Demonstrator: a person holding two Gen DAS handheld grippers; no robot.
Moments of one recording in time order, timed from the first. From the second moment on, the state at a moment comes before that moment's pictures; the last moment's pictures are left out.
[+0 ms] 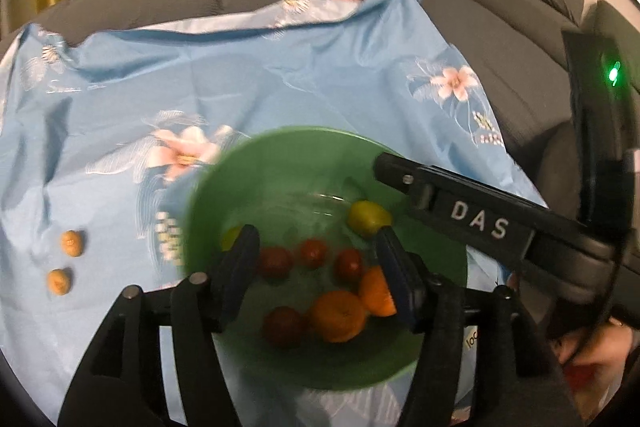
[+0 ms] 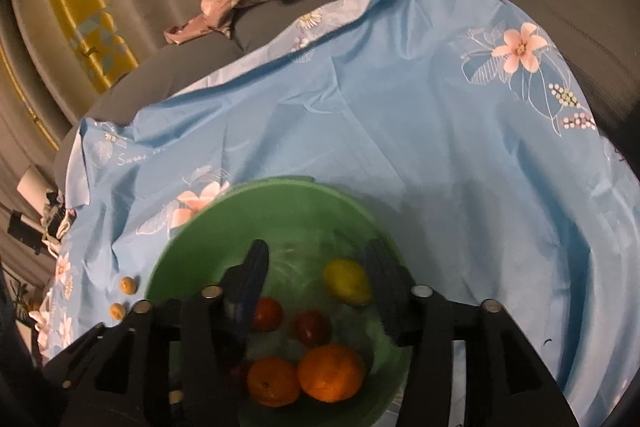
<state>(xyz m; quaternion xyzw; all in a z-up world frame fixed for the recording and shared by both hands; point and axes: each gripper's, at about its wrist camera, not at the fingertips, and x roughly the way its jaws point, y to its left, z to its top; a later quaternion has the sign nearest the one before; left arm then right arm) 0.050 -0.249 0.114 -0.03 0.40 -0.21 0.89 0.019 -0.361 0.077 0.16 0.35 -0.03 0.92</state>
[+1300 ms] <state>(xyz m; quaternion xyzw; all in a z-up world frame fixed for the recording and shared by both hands) 0.093 0.008 0.055 -0.21 0.48 -0.03 0.85 0.072 -0.134 0.053 -0.02 0.41 0.19 0.89</state>
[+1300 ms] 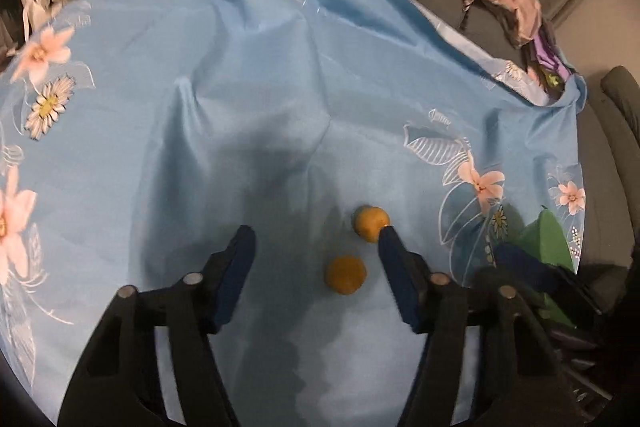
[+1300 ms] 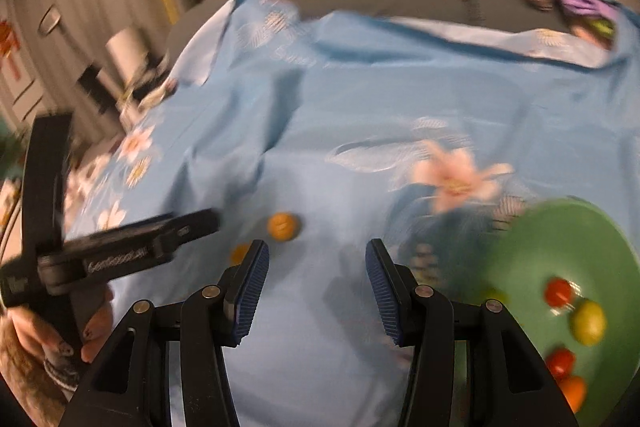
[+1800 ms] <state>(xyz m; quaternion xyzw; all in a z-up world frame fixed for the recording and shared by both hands) 0.084 -0.015 0.034 -0.19 0.51 -0.06 0.84 0.139 -0.106 0.016 0.06 0.49 0.19 0.85</state>
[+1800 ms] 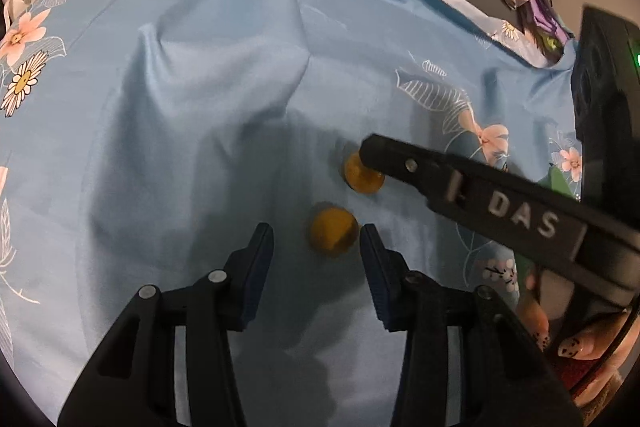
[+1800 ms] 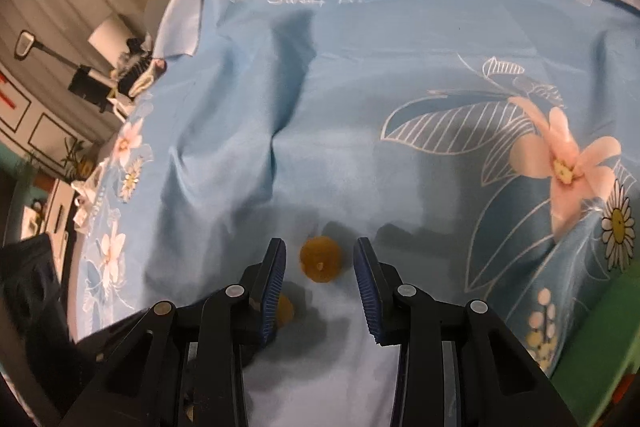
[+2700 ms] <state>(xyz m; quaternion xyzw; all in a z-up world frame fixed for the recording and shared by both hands) 0.071 -0.030 0.057 -0.15 0.47 -0.04 0.87 0.123 -0.121 0.025 0.08 0.47 0.21 0.85</state>
